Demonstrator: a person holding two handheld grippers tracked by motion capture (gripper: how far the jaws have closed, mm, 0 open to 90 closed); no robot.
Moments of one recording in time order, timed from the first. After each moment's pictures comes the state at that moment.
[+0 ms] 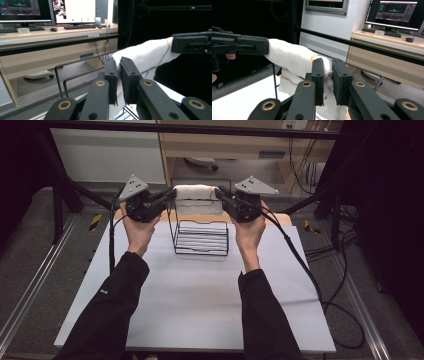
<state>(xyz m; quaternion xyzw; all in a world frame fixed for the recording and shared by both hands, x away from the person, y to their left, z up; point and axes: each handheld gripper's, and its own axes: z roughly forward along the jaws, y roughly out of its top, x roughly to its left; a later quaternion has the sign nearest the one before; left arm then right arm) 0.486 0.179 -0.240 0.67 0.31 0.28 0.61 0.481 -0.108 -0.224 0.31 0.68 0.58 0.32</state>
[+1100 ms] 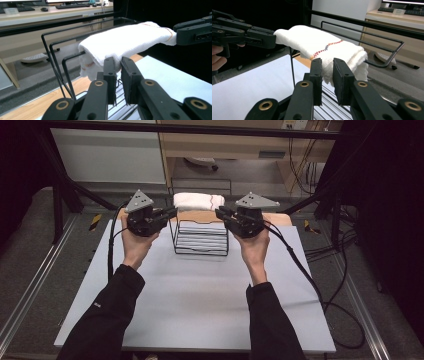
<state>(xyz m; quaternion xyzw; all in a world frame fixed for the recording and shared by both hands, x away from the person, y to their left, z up) 0.468 0.178 -0.261 0.73 0.32 0.25 0.56 0.462 -0.118 -0.250 0.31 0.73 0.55 0.26</state>
